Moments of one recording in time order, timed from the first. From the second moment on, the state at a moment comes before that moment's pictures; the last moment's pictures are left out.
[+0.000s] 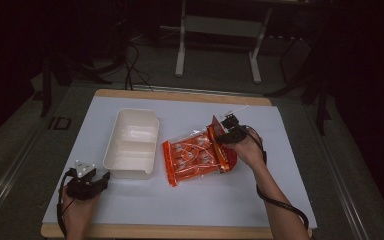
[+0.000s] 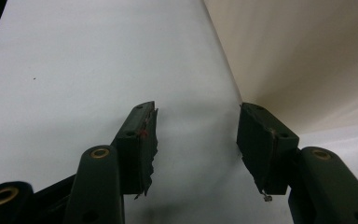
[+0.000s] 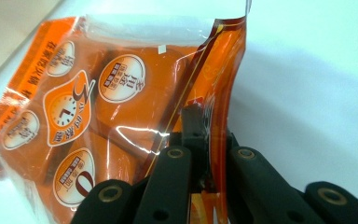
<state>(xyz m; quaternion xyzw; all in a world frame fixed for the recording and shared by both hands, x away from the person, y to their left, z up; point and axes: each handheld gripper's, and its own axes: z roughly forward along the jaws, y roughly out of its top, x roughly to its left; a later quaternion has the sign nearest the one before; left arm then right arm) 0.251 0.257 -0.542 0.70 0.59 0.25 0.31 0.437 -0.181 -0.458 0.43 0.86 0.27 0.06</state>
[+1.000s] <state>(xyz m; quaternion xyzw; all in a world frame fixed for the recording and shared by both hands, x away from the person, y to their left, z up) 0.251 0.257 -0.542 0.69 0.59 0.26 0.31 0.412 -0.175 -0.355 0.38 0.87 0.29 0.09</state>
